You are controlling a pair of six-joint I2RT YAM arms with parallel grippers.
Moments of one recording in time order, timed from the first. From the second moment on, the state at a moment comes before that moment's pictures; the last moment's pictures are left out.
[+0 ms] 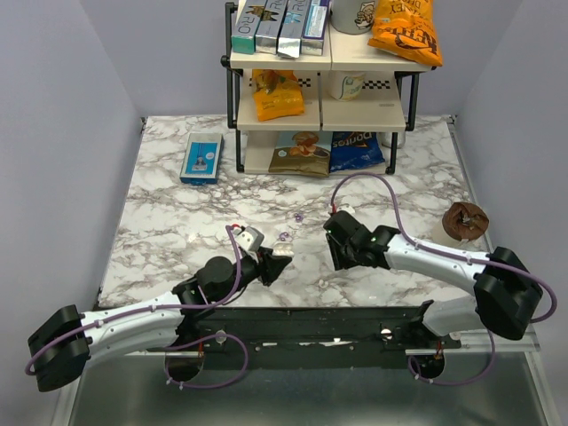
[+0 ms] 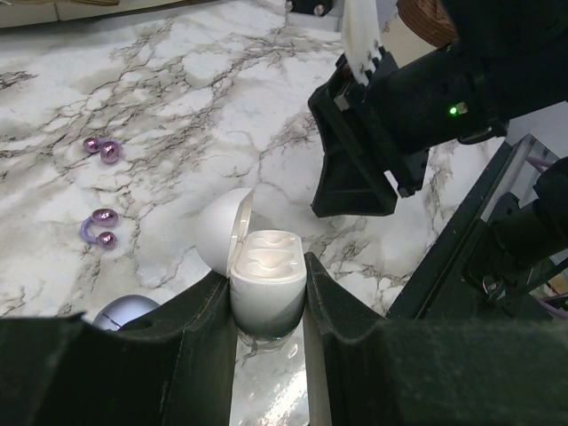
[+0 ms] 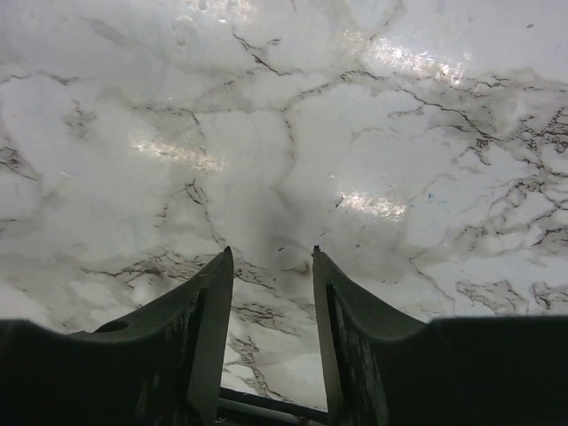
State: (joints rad) left arm -1.04 0.76 0.17 0.51 -0.15 -0.40; right arm 0.86 1.38 0.77 -0.53 0.26 0.49
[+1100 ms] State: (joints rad) left arm -1.04 0.75 0.16 0.52 -0.15 -0.41; right arm 0.68 1.23 0.55 -0.38 0.03 0.63
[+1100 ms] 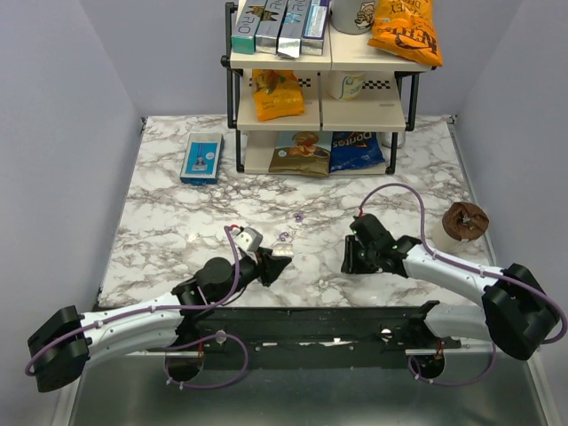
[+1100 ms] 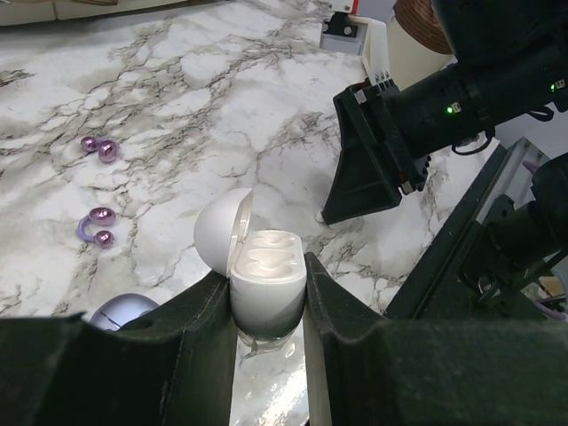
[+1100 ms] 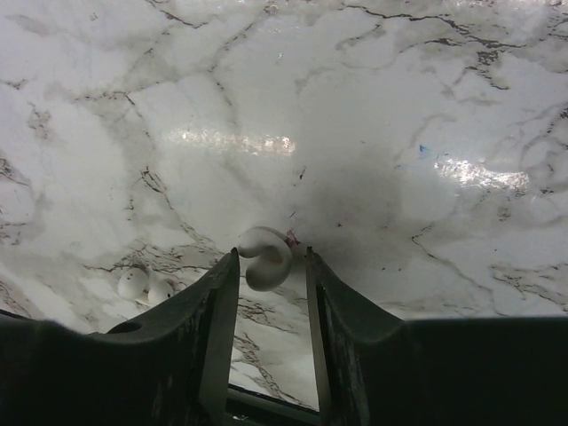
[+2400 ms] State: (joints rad) left arm -1.05 0.79 0.16 0.54 -0.15 -0.41; right arm 0.58 1.23 0.50 -0.25 -0.15 0.60
